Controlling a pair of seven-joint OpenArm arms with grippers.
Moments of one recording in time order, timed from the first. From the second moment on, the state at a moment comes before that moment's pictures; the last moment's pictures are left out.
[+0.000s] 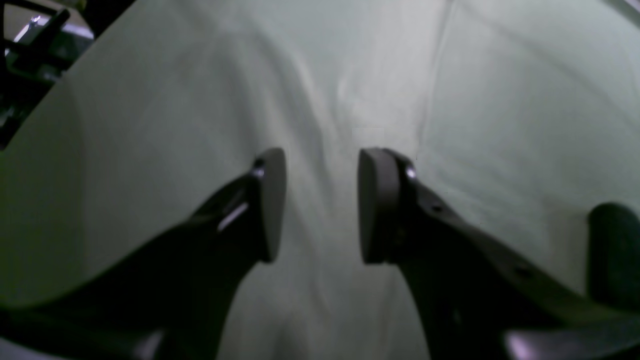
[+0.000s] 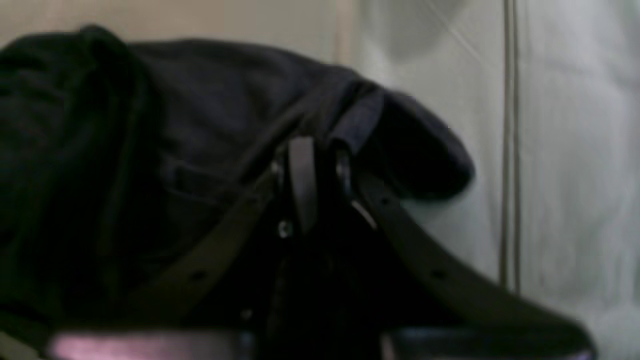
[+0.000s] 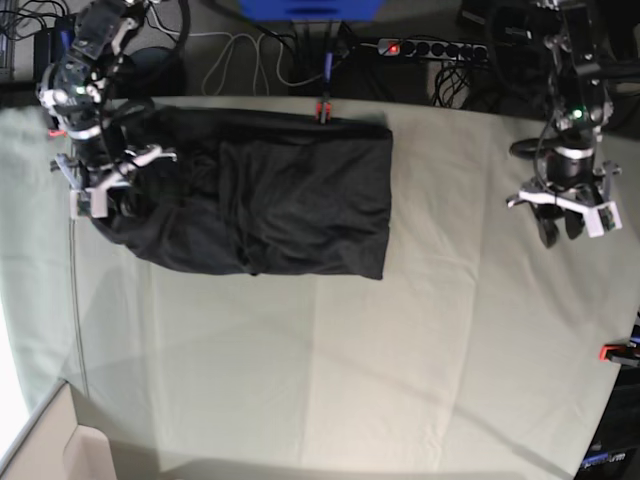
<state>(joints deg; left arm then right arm) 18.2 -9.3 -19.9 92.4 -18.4 -3.9 12.6 -15.9 -9.3 37.1 96.4 -9.1 39.4 -18.3</state>
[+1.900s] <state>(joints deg) 22.6 -7.4 -33.2 92.6 -18.0 -15.8 12.4 -15.2 -8.9 -6.4 102.7 -8.6 39.7 -23.3</state>
